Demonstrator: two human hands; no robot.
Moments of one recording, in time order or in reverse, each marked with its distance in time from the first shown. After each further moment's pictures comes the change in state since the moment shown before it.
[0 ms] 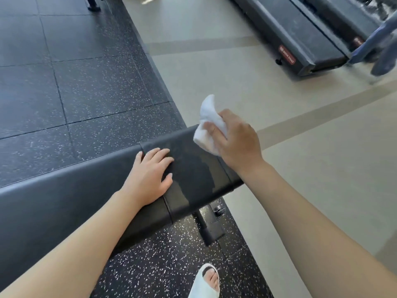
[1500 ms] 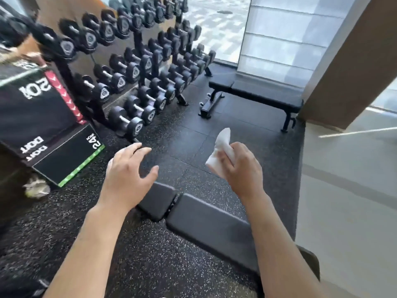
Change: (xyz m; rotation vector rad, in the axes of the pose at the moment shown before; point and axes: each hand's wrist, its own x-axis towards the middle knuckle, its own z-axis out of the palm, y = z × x) left_hand -0.517 0.128 -0.643 0.116 0.795 -1.016; right_hand 0.008 -0.588 -0.338 0.452 -0.272 -0.585
